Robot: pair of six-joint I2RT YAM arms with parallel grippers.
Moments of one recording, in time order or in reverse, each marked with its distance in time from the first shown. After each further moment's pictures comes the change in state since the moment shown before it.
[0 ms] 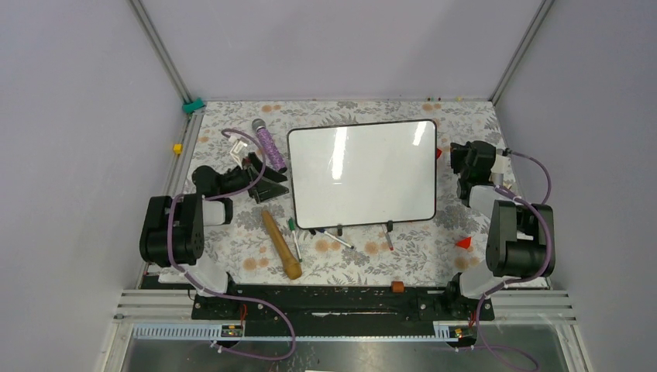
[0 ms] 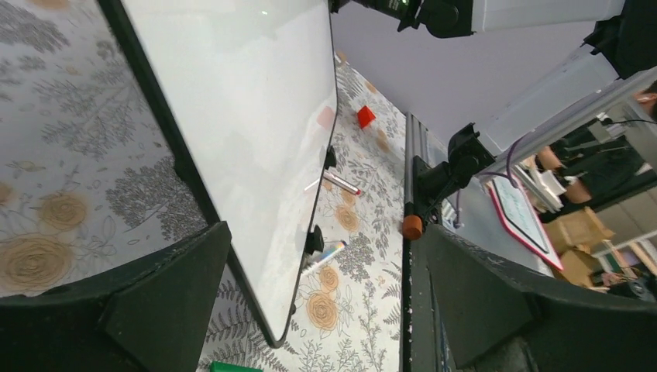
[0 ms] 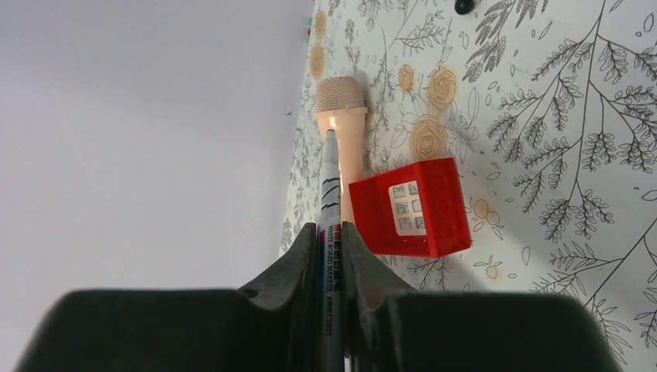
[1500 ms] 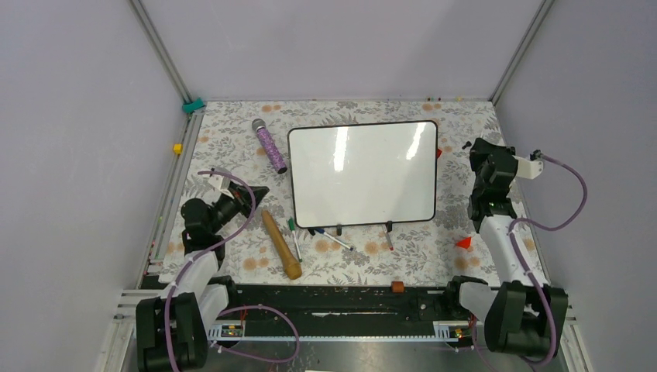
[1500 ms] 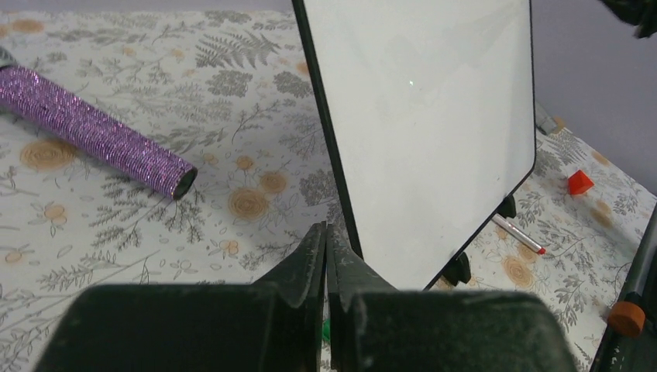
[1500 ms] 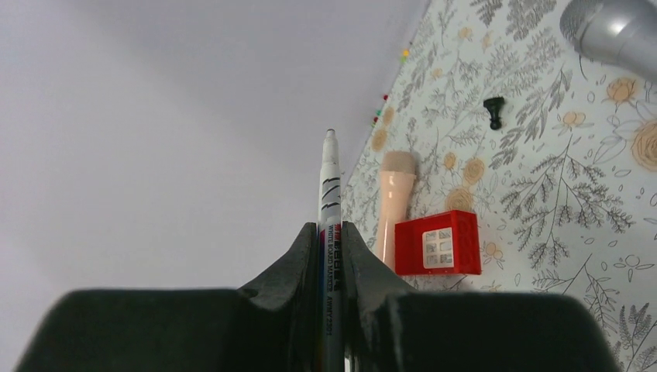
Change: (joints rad) left arm 0.081 -0.742 -0.347 -0.616 -0.515 0.616; right arm -0.006 -0.476 -0.087 -0.157 0.158 -0.196
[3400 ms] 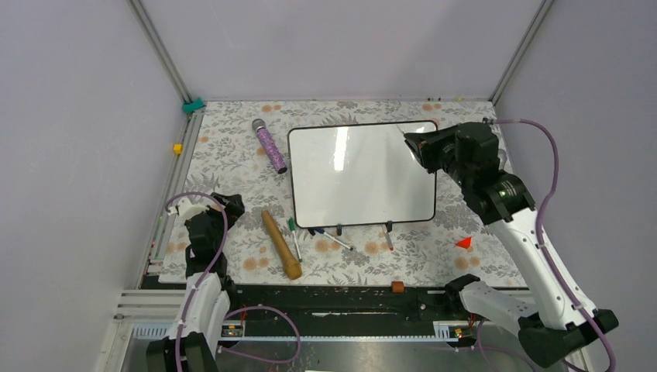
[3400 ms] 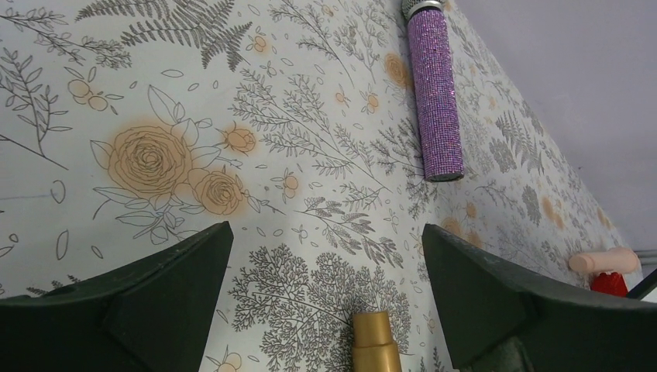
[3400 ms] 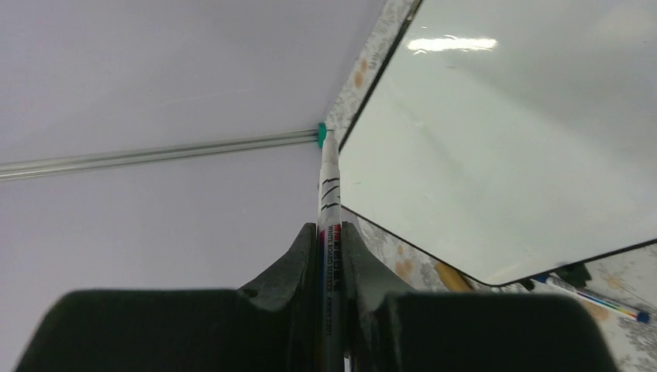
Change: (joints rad) left arm 0.031 -0.288 -0.132 -0.491 -0.877 -0.367; right arm 0.549 -0.099 0.622 -0.889 -0.153 0.289
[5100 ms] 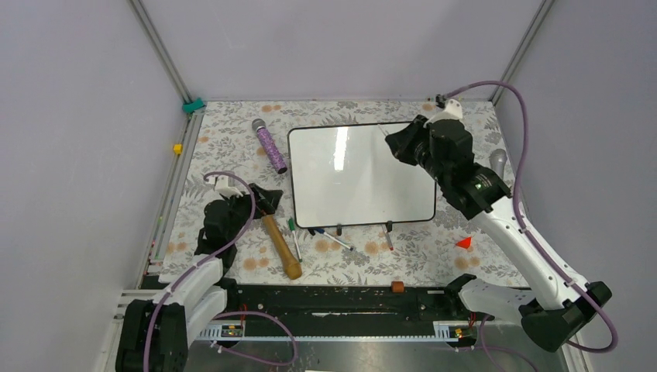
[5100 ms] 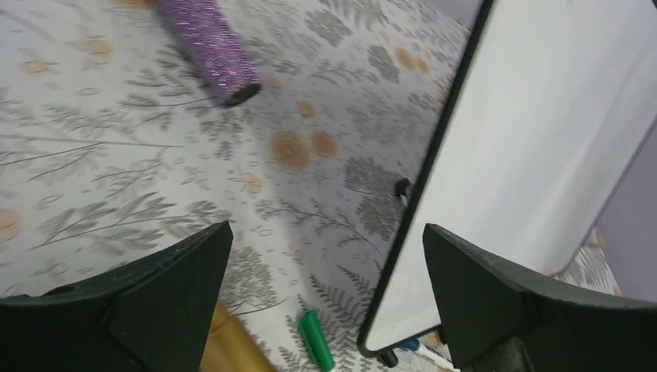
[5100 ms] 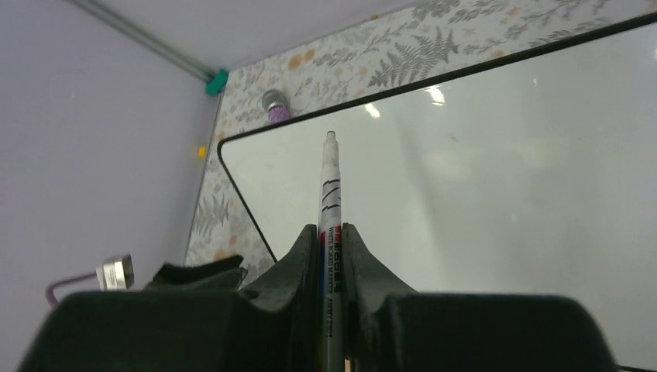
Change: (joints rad) left arm -0.279 0.211 0.087 0.222 0.238 0.113; right arm 0.152 0.103 0.004 0.141 0.105 -0.687
